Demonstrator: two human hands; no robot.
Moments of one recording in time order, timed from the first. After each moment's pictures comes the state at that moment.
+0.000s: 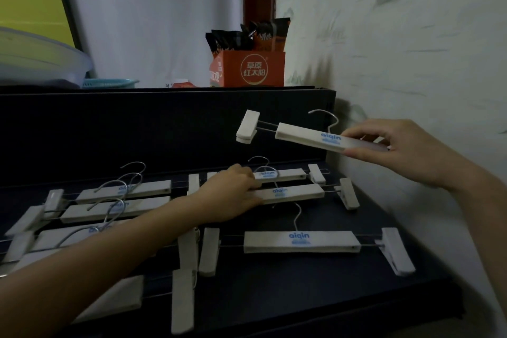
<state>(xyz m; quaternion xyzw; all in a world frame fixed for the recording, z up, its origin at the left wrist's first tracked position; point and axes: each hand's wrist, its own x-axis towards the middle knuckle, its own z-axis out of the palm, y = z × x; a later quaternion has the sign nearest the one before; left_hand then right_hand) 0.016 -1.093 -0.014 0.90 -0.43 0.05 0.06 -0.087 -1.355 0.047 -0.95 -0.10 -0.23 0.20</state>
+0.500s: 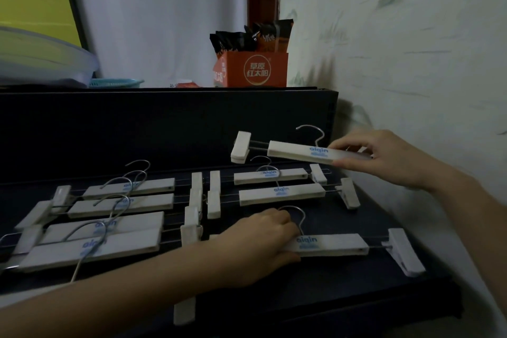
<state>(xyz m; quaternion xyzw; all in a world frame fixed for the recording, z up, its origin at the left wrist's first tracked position) -0.061 -1.103 -0.025 0.85 -0.53 -0.01 0.03 -0.074 -1.349 0.037 -0.96 -0.14 -0.16 0.20</state>
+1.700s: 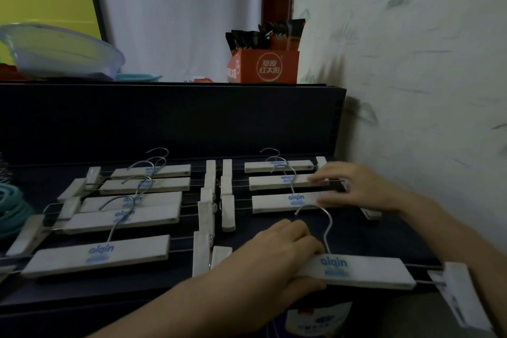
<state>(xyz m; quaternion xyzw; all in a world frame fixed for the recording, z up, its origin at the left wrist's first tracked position) -0.136 -1.079 -0.019 0.83 -0.53 0.00 0.17 -0.076 -1.326 -0.013 -0.97 -0.18 -0.06 0.18</state>
